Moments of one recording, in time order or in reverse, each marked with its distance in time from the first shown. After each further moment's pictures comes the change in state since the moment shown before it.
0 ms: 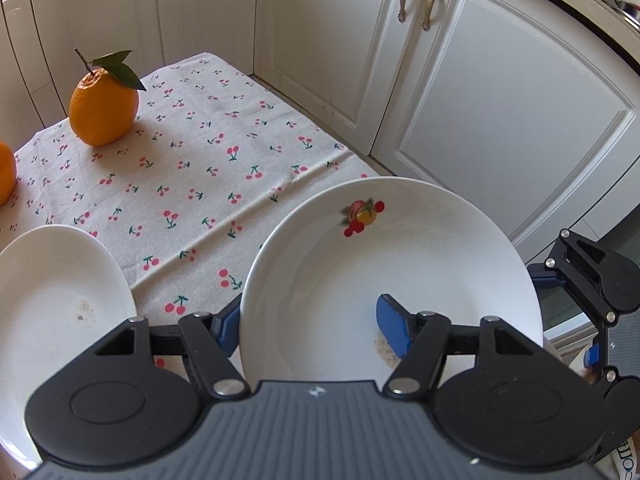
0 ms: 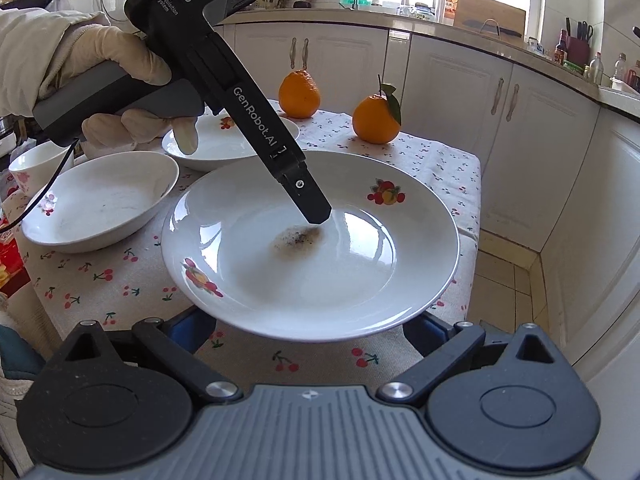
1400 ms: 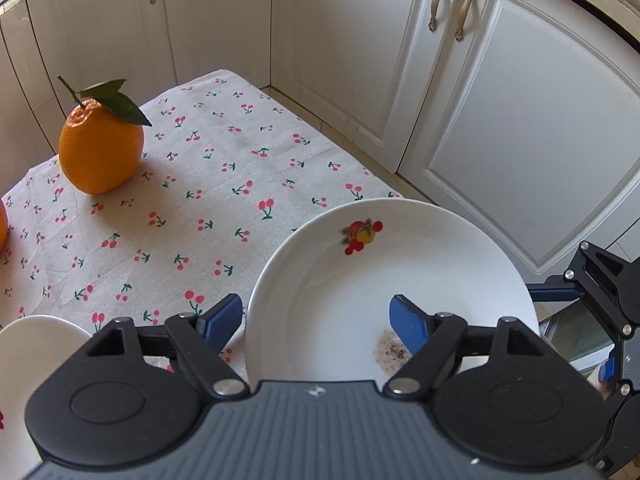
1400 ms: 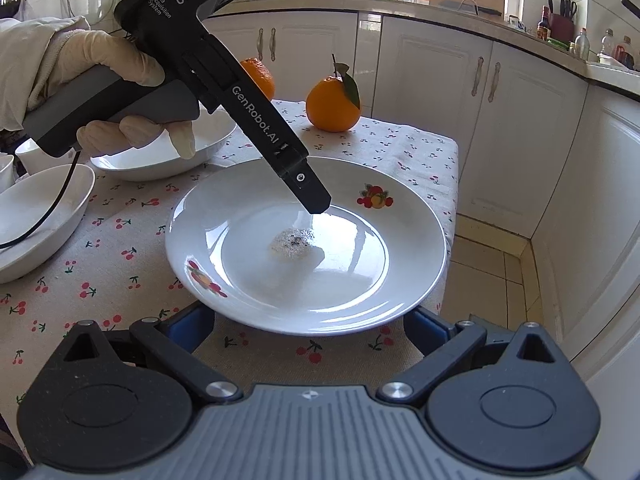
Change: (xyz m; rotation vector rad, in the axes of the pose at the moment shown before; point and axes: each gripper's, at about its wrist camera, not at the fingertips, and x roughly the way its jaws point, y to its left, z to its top) left arm 0.043 0.024 0.046 0.009 -0.025 0.054; right arm 0.046 -0.048 0.014 0.060 0.023 -0.031
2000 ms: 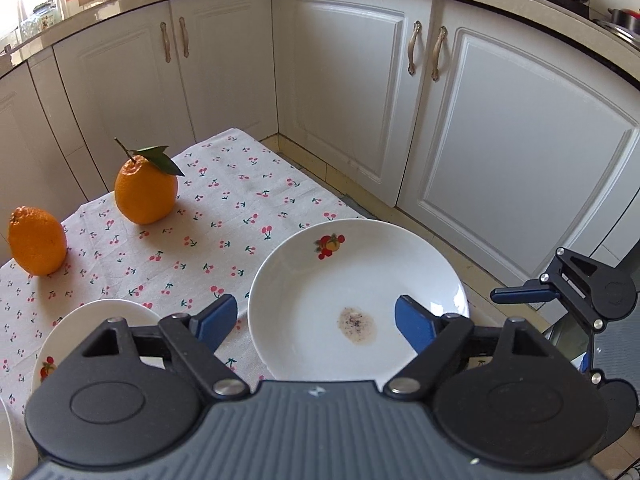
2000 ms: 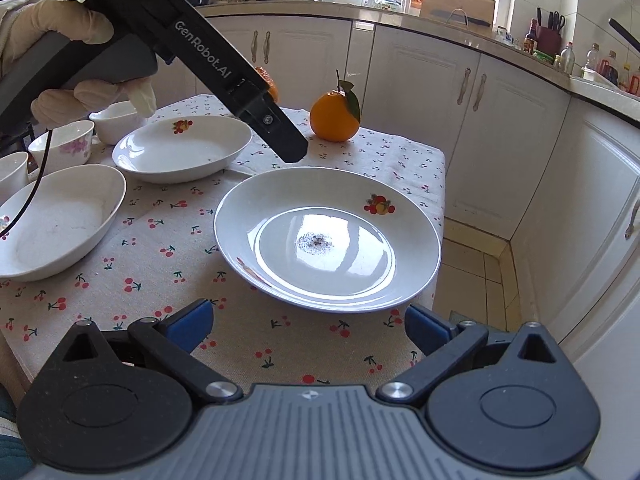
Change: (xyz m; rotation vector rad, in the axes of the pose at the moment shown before) left arm -0.093 -0.037 -0.028 0.040 -0.140 0.068; right arm -0.043 0.035 0.001 -0.012 0.001 -0.075
